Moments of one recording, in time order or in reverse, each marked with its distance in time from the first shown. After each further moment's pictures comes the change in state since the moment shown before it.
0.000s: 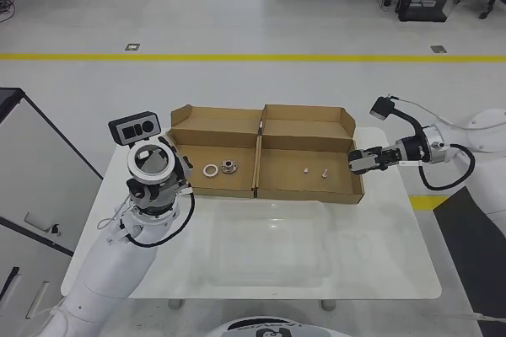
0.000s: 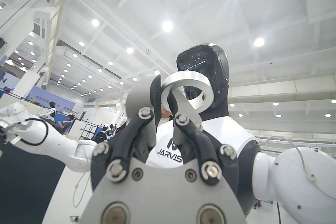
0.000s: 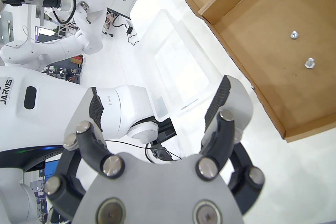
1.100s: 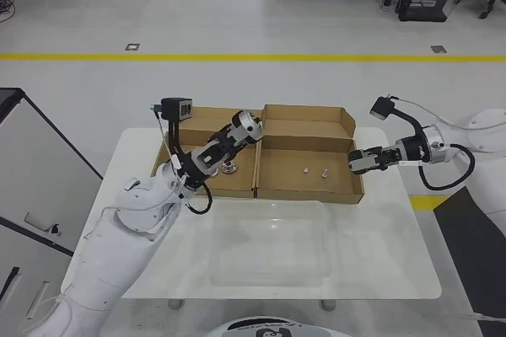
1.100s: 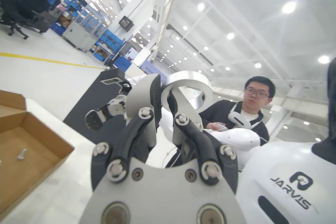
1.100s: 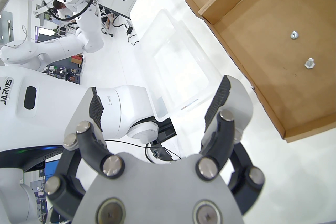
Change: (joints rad) left arm -0.088 -0.034 0.010 0.011 0.879 0.500 0.476; right arm 0.000 0.000 0.000 0.000 0.000 0.000 0.000
